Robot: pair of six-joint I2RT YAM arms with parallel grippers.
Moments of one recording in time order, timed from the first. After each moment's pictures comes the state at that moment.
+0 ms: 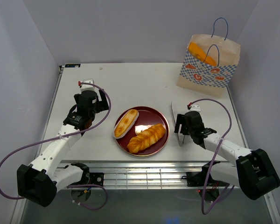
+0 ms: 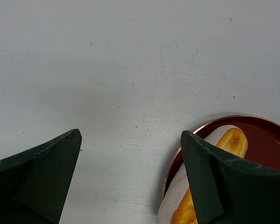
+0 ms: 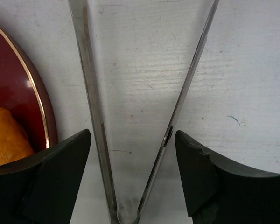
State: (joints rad) left arm -0.37 1.08 0.86 -0.31 -0.41 -0.32; right arm 0.47 1.15 0.43 -0.05 0.23 0.41
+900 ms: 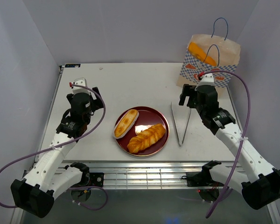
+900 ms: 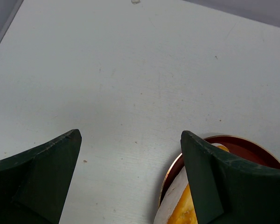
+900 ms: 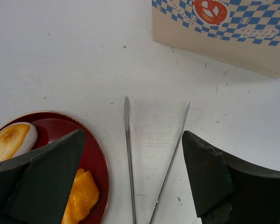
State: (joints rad) left arm -0.37 0.96 0.86 -0.30 -0.45 -0.32; right arm 0.43 1.04 0.96 -0.35 0.29 0.27
